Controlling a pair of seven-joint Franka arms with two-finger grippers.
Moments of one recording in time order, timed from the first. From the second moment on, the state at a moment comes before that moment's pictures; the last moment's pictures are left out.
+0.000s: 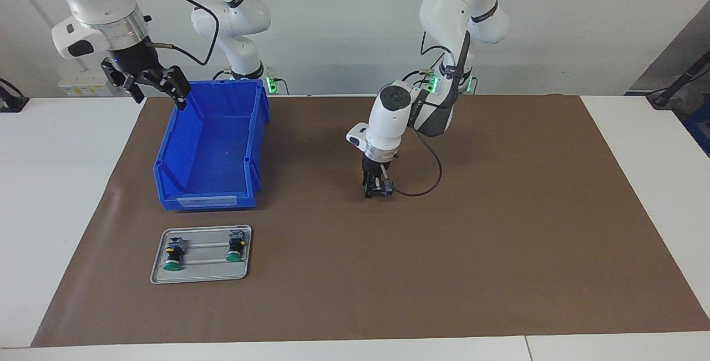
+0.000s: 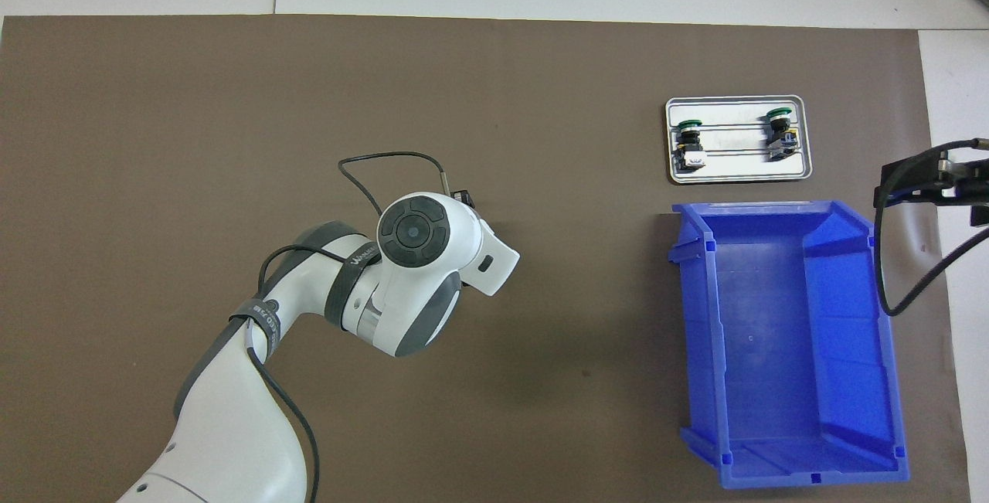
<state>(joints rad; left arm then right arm) -0.66 0.39 0.00 -1.91 -0.14 2.48 0.90 0.15 -0.02 -0.16 -1.54 -0.04 1.50 0.21</state>
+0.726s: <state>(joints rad) -0.46 0.28 0.01 -1.98 -0.85 2.44 1.31 0.15 -0.02 -0.16 -1.54 -0.04 1.50 0.21</state>
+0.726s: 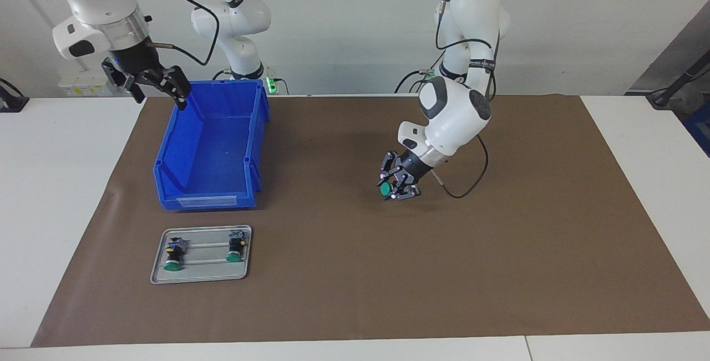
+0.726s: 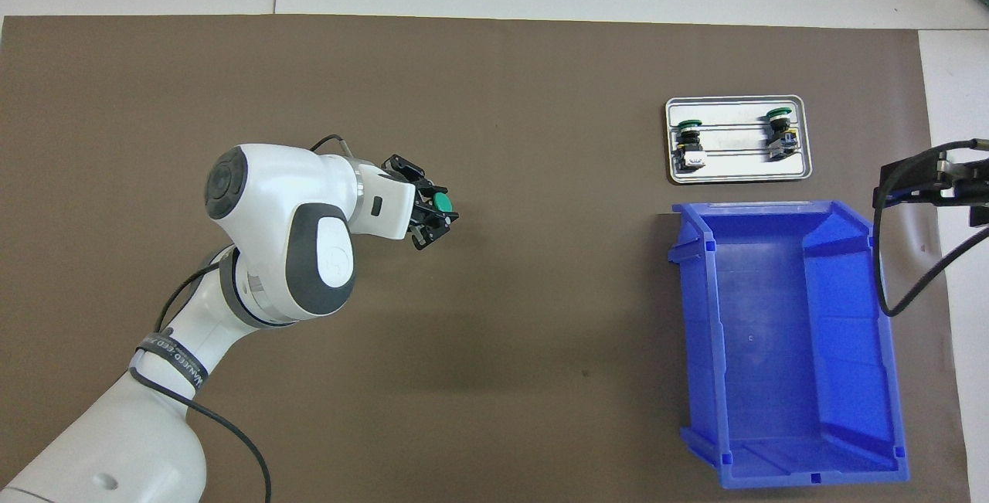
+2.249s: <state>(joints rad) -0.17 0.19 0.01 -2.48 -1.85 1.93 2.49 0.15 -0.02 -0.16 -1.54 -0.04 1.50 0.21</state>
